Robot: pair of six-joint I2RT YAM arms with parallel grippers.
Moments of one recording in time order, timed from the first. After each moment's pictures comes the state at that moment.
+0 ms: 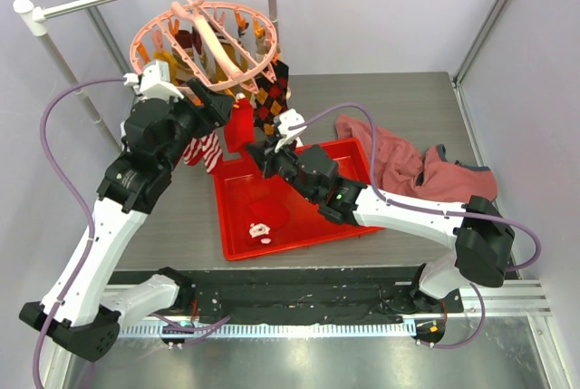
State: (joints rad) left arm -0.45 1.02 1.33 -0.43 -0.20 -0.64; right arm 1.06 1.50 1.08 0.49 0.29 0.21
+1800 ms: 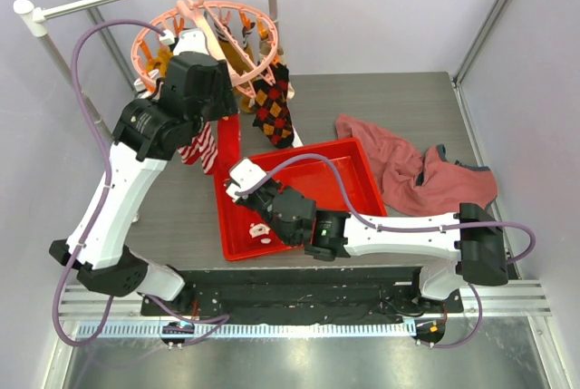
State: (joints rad) left arm -0.61 1.43 2.00 -1.10 -0.53 -0.46; right arm 1.36 1.52 1.15 0.44 0.68 -0.35
